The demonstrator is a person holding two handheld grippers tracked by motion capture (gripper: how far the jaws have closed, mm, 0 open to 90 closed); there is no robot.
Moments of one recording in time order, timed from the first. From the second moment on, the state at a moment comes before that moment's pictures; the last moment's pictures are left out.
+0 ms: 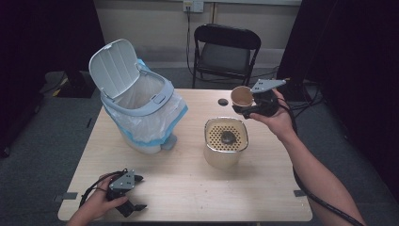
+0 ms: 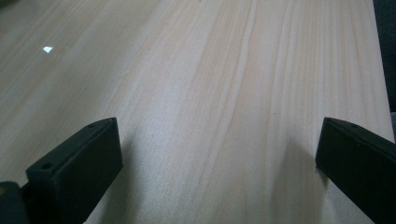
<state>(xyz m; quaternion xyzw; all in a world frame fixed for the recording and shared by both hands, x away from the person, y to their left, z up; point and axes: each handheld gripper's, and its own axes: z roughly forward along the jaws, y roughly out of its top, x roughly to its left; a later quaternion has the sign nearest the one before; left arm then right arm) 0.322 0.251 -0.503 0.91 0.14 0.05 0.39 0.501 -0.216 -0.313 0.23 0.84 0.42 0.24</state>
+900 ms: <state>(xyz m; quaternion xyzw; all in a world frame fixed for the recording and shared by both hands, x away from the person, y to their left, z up) 0.322 0.252 -0.503 0.91 0.13 0.05 0.39 0.511 -0.190 -0.287 0.24 0.84 0.45 0.19</state>
